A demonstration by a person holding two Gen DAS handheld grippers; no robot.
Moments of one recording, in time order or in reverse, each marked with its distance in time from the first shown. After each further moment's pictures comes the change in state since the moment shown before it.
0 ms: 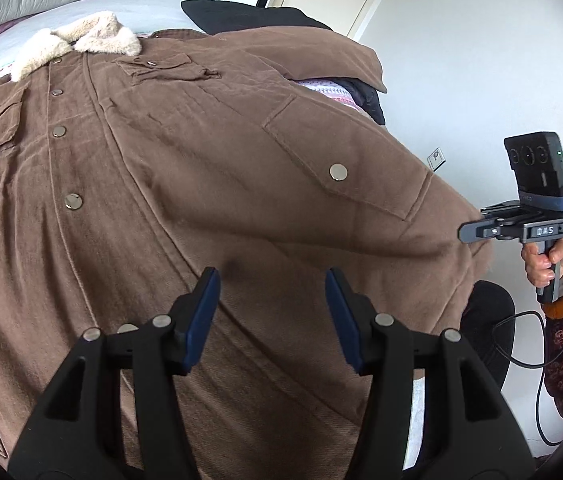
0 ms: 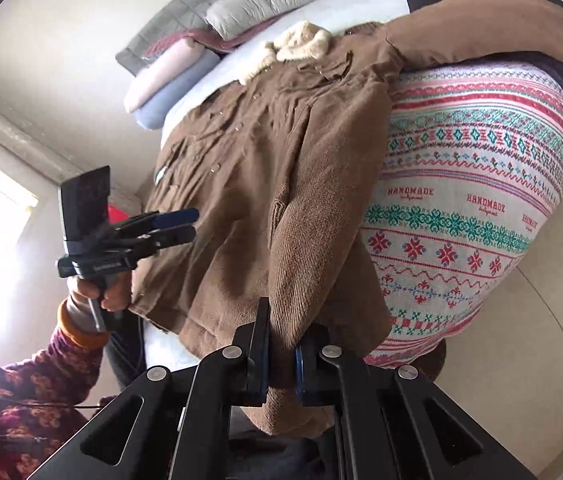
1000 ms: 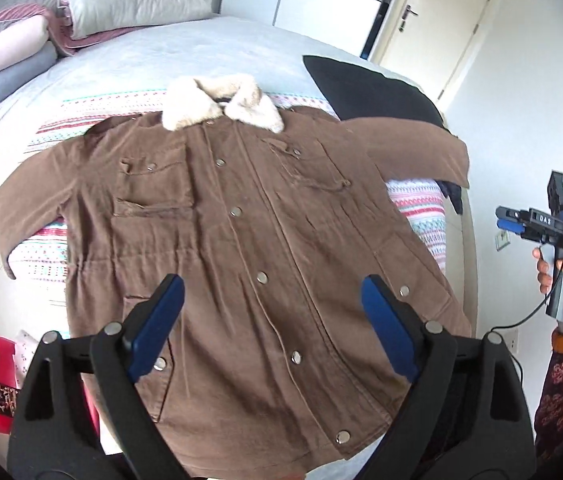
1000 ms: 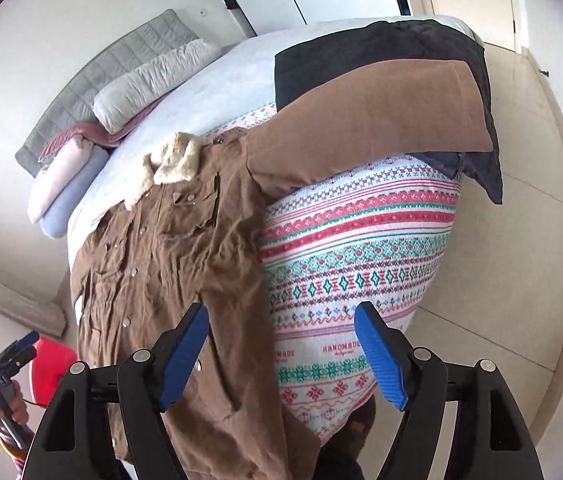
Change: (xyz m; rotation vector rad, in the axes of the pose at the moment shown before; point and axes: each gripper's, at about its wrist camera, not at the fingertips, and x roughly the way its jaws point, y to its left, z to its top) left arm -0.163 0.068 0.078 -0.252 -0.134 0.329; right arm -0.077 -0.042 0.136 0.278 -0.235 -0.304
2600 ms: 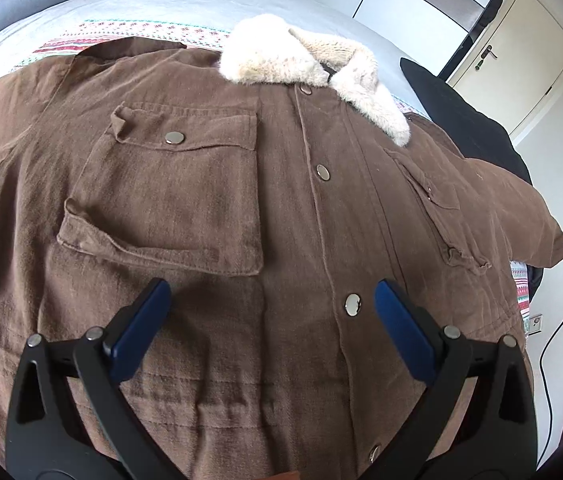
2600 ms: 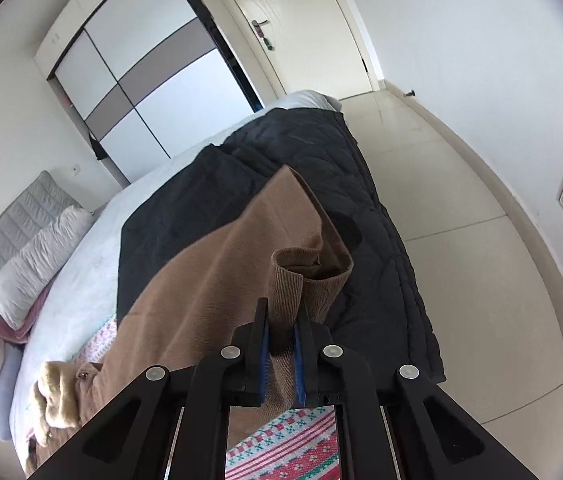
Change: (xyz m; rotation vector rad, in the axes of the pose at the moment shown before) left arm 0.215 0.099 0.036 -0.241 0.020 0.039; right arm 0.062 -0.127 0.154 0.313 -0.485 -0.268
